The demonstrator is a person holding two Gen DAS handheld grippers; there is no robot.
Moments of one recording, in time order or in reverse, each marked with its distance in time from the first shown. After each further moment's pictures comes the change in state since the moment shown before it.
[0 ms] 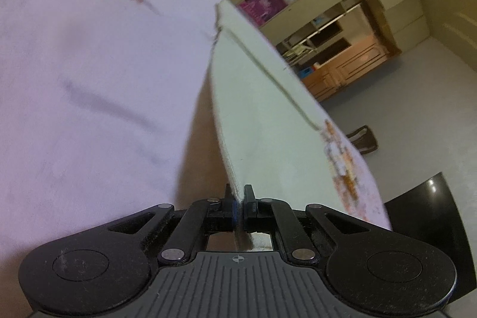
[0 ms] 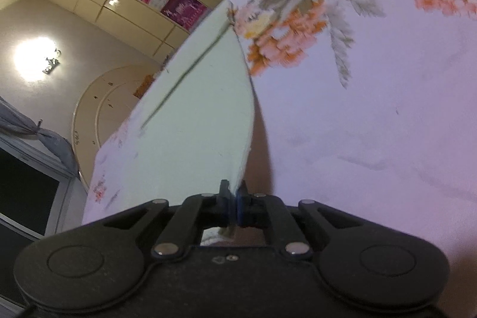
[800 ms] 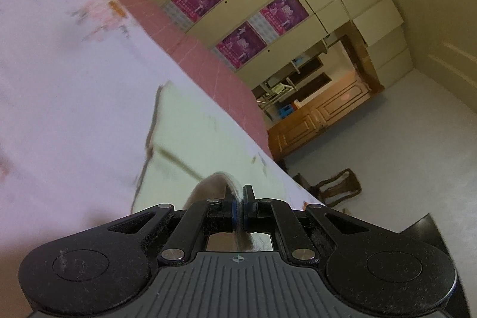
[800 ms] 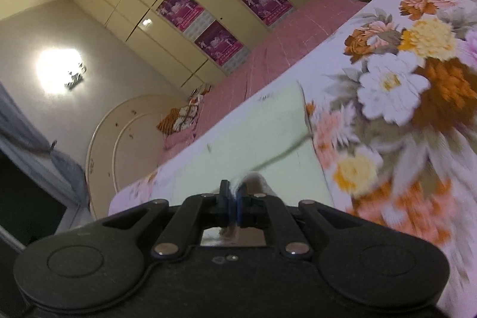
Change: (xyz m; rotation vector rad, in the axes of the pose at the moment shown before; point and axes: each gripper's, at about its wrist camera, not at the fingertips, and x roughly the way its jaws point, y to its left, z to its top) left arm 0.130 -0.053 0.192 0.016 -0.146 -0.059; right arm 0.104 0.084 0.178 -0.111 -0.120 0.049
